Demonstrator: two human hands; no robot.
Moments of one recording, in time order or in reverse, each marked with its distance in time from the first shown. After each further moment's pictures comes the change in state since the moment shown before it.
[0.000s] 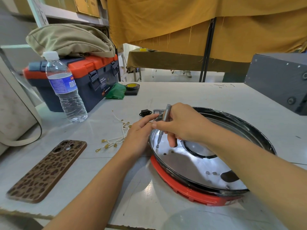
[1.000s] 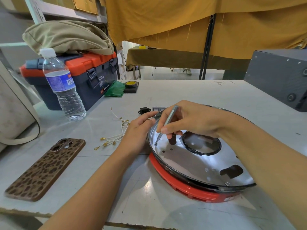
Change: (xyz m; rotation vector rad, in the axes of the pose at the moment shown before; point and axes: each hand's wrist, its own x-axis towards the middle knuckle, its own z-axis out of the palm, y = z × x) left_hand 0.000 0.001 0.001 0.038 0.016 -0.012; right_hand -0.001 0.015 -0.023 0.250 -0.290 -0.116
